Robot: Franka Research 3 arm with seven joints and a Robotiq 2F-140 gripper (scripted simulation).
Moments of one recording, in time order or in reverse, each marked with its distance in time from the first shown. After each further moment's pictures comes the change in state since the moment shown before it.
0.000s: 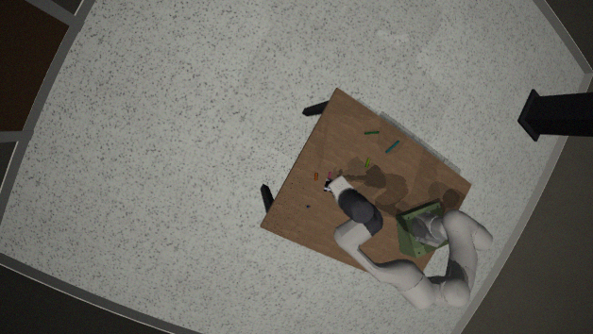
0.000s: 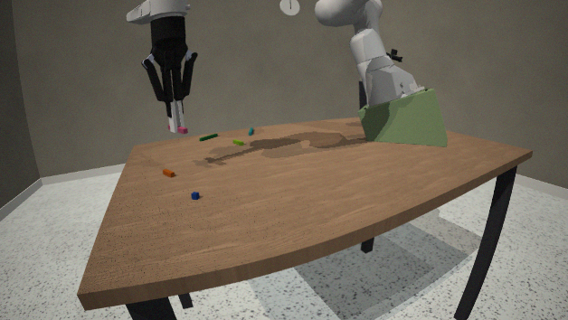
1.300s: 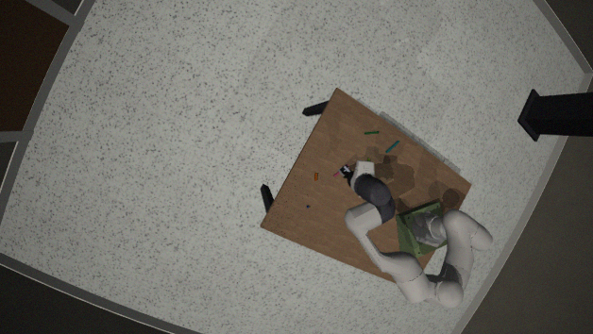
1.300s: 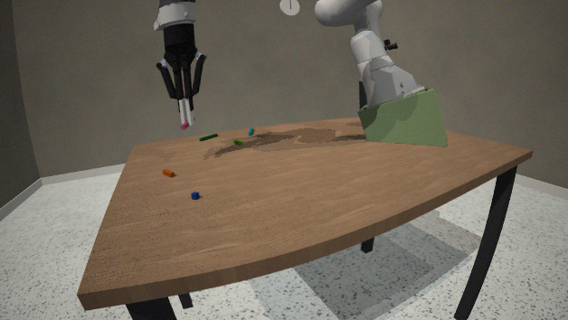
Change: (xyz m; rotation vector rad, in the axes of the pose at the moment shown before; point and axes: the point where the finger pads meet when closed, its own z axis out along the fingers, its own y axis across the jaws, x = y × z) arm 0.059 0.055 0.006 -0.014 -0.004 0.733
